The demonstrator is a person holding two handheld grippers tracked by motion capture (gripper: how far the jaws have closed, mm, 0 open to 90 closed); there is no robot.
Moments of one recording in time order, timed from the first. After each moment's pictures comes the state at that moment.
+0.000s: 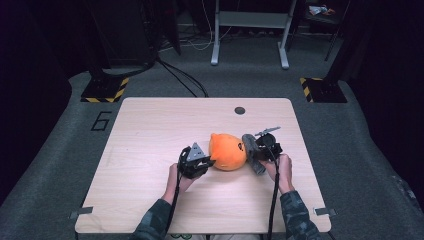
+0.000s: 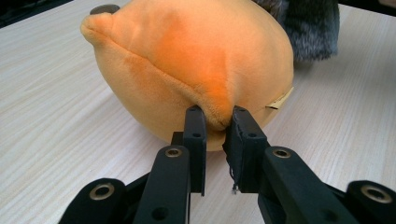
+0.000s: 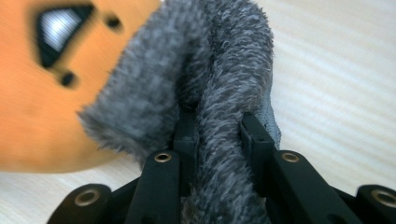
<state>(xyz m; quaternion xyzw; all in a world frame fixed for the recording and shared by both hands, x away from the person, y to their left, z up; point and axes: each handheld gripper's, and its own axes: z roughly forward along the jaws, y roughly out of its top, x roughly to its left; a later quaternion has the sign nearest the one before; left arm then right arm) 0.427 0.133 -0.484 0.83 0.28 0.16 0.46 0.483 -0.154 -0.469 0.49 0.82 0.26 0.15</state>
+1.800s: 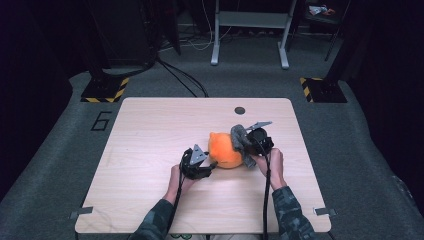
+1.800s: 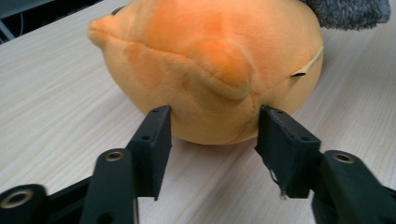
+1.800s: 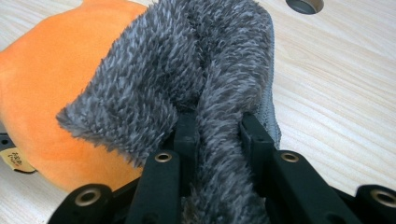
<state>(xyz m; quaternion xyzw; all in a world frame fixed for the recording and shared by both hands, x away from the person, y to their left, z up) 0.433 0.126 -0.505 0.82 0.27 0.21 0.45 0.482 -0.120 -0.439 0.46 0.81 0.30 0.19</state>
